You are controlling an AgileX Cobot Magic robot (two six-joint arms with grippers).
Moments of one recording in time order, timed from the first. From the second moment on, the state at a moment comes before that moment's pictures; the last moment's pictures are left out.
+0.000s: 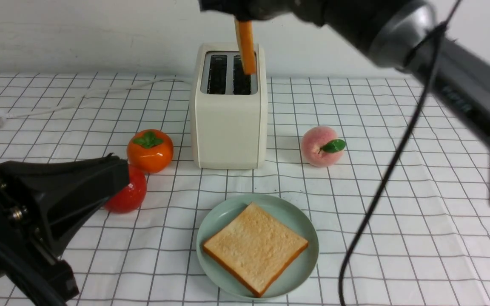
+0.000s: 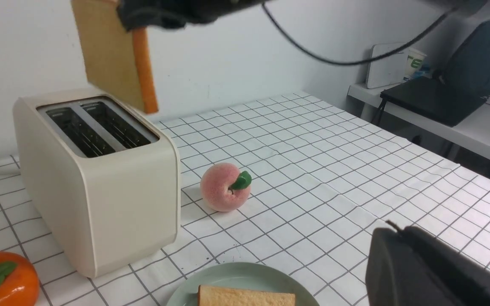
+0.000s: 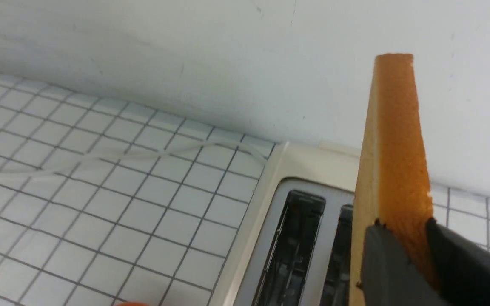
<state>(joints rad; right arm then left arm) 0.63 2.14 -2.43 -0.37 0.80 0.46 -0.43 0.64 -0.56 -1.17 0.26 1.05</state>
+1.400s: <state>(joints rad) 0.36 1.52 -0.90 1.60 0.67 -1.08 -0.43 0.64 -0.56 -1.18 0.30 1.05</state>
